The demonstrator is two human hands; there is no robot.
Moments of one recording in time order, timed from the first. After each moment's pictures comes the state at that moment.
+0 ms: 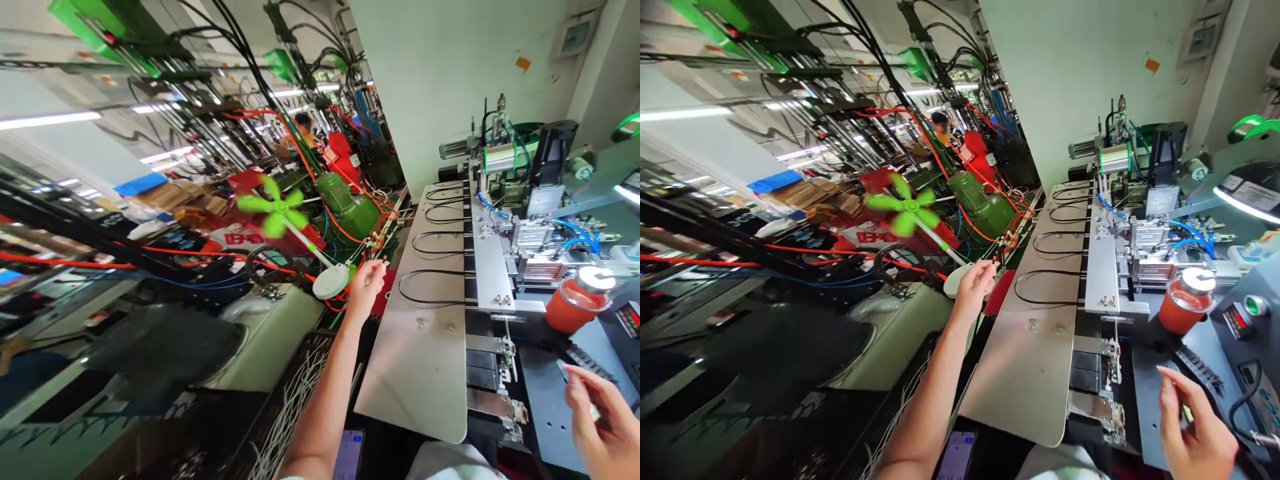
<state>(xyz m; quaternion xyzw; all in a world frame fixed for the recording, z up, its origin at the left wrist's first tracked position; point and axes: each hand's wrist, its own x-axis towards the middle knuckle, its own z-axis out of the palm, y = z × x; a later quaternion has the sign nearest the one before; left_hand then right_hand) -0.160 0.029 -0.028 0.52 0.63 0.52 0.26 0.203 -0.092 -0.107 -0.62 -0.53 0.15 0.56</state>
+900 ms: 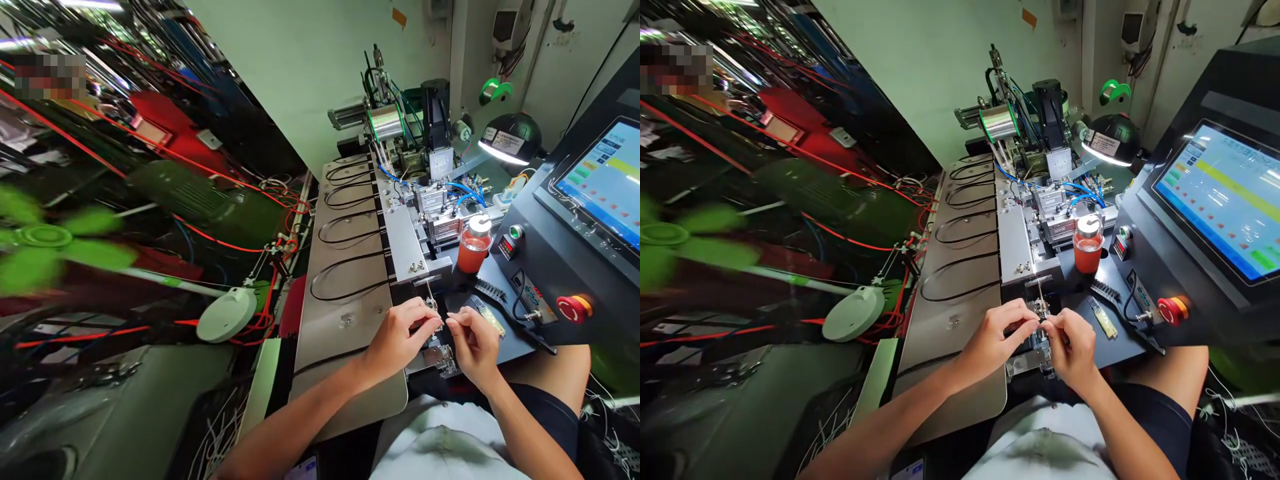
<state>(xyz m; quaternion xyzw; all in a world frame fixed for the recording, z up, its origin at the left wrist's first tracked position) 0.018 -0.026 -0.022 0.81 0.39 0.24 0.37 0.166 -0.077 -0.088 -0.51 -0.59 0.18 0.60</state>
